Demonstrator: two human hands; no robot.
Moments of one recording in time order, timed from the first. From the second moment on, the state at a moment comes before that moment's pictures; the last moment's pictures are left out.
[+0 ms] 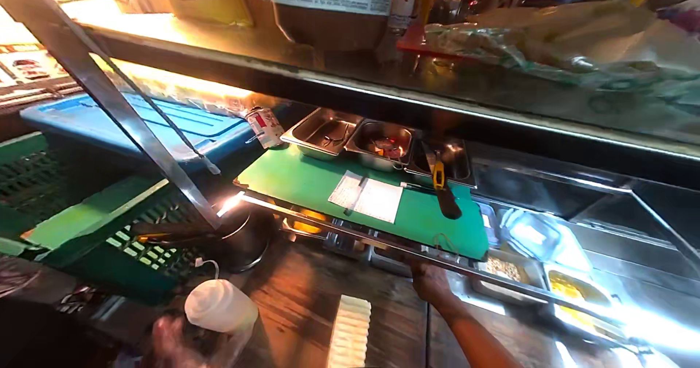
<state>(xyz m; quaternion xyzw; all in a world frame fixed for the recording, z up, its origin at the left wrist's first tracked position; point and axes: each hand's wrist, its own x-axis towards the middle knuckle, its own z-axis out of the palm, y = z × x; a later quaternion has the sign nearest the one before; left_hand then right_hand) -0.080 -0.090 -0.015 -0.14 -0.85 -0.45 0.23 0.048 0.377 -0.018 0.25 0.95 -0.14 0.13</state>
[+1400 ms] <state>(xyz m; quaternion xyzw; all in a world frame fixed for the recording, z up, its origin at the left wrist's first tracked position) 0.048 0.019 -0.001 0.04 -0.61 -0.71 -0.35 0.226 0.628 -0.048 0.34 0.90 -0.11 0.24</state>
